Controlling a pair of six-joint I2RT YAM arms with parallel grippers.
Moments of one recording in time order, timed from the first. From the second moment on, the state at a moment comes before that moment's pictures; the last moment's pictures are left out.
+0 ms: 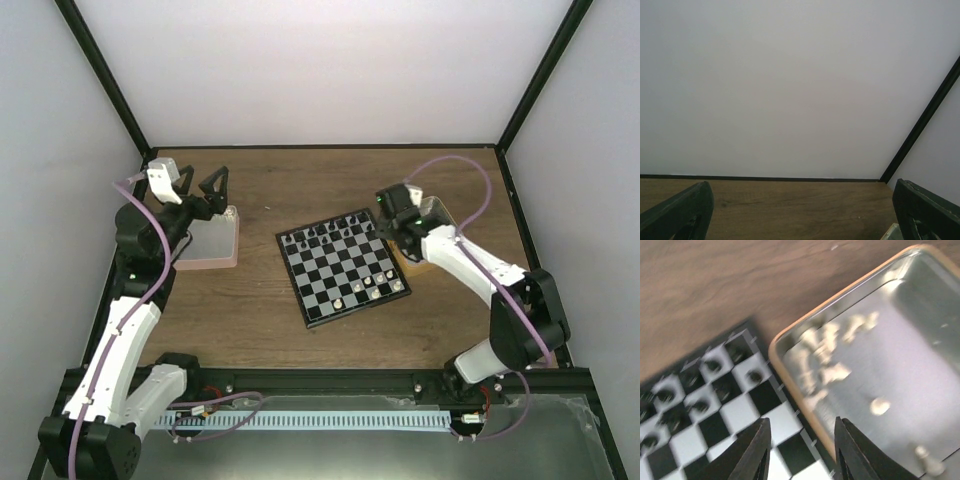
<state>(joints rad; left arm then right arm) -0.12 0.87 0.82 0.14 0.27 -0.39 0.55 1.49 1.06 -0.51 0.37 0.61</state>
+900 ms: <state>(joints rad) -0.12 0.86 0.82 0.14 0.25 -0.38 0.13 1.90 1.23 -0.33 0.16 0.43</state>
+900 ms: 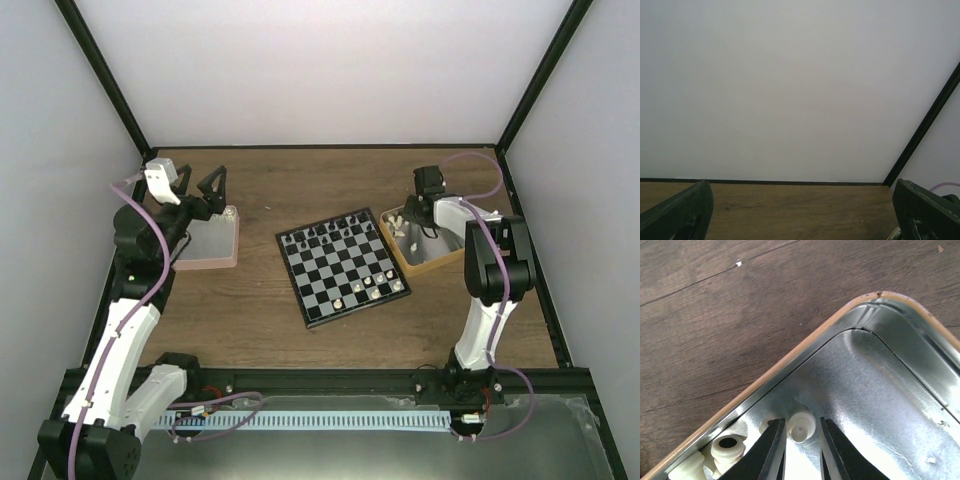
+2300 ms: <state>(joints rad) -0.12 0.86 0.82 0.14 0.25 -0.37 0.27 1.62 1.13 -0.37 0.23 0.44</state>
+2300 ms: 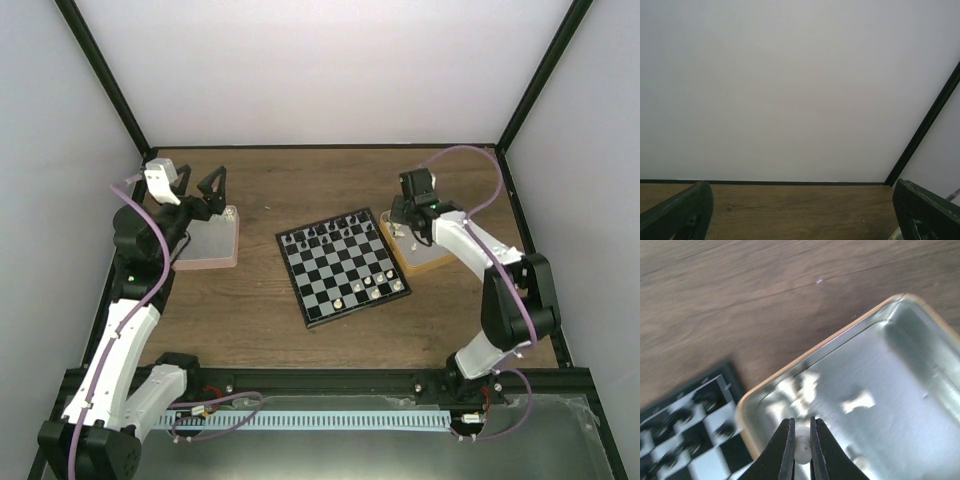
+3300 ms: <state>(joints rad) -0.12 0.83 0.81 0.15 0.21 -0.34 0.84 1.48 0.92 -0.48 0.10 0.49</state>
